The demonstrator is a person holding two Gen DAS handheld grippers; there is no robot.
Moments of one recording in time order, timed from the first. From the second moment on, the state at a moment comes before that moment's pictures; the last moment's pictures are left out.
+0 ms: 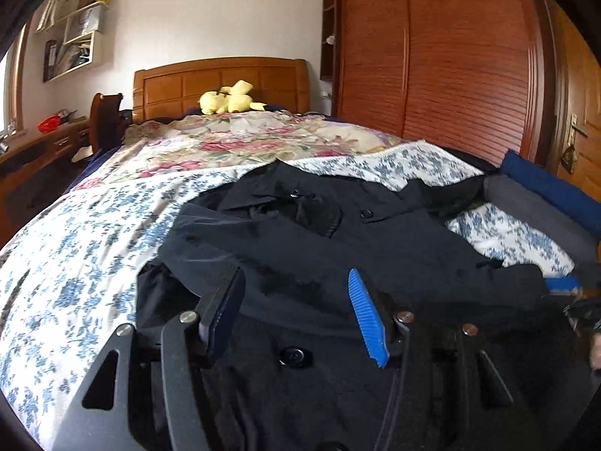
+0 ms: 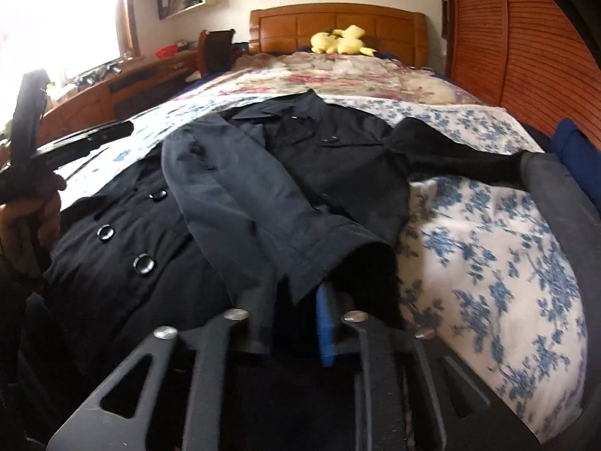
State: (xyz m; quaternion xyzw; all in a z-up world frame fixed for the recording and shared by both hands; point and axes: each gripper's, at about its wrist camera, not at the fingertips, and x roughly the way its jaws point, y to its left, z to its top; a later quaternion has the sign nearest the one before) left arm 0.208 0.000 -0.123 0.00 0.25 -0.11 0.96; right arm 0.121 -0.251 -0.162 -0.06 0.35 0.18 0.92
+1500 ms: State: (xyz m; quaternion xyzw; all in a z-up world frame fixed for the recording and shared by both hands) left arm 0.207 -0.012 -0.147 0.02 0.25 -0.12 0.96; right arm 0.174 -0.249 -0.150 -0.12 0.39 0.18 0.90
